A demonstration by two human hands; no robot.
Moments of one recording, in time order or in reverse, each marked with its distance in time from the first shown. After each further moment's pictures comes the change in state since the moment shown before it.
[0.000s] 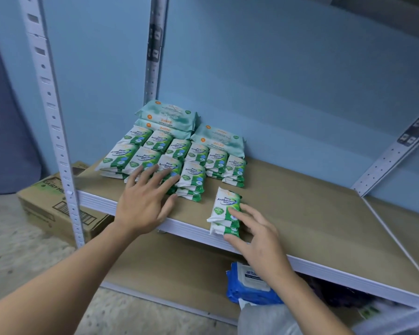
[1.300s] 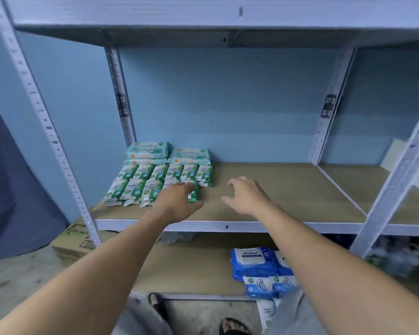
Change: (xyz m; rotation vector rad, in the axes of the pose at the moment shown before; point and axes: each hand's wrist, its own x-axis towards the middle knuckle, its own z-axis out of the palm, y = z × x) left_hand 0.037 0.139 -0.144 -0.223 -0.487 -0.036; right_hand -0.017 -0.054 -0.117 -0.365 -0.063 0.235
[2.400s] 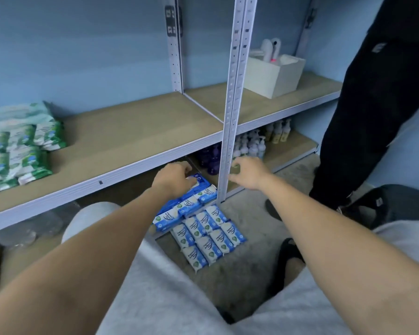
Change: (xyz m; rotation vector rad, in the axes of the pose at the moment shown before) left_hand -0.020 0.238 0.169 -0.205 -0.350 0.464; right_hand -0.223 0.230 -0.007 0.049 0.015 0.638
